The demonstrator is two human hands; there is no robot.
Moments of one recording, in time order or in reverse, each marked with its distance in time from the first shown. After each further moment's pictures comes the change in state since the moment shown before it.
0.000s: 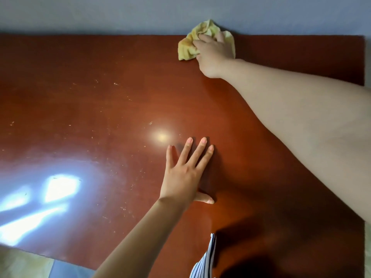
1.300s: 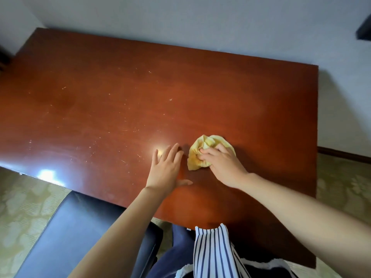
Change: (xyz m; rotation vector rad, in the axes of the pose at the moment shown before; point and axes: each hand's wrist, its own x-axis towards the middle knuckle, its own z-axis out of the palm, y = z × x) left_hand -0.122 0.009 0.040 -0.039 0.109 -0.251; right_hand -0.316 -0.030 0.098 0.106 -0.016 -0.455
